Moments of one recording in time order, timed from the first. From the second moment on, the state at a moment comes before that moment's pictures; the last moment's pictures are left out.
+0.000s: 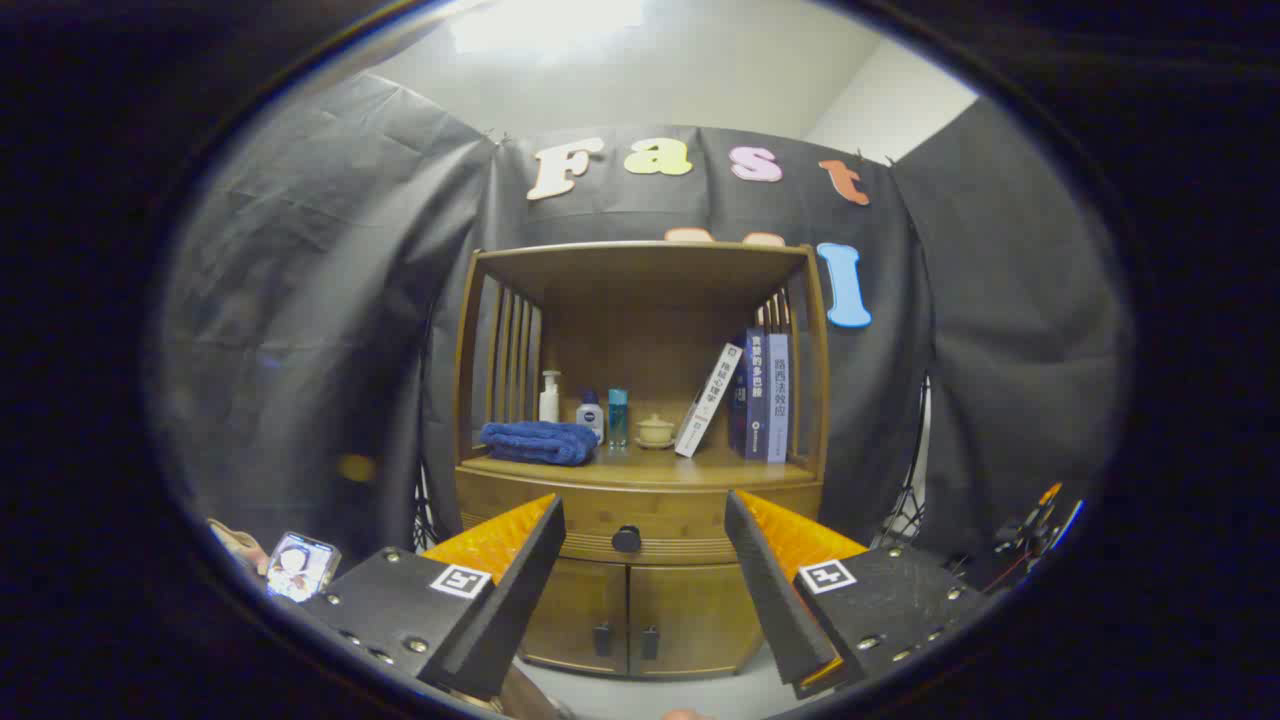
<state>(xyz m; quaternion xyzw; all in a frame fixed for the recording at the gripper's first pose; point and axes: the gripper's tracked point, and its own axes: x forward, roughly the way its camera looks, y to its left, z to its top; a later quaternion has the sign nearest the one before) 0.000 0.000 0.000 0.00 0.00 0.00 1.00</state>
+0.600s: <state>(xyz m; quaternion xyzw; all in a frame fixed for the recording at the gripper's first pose) 0.006 0.014 -0.019 -0.01 0.02 0.02 1.00</state>
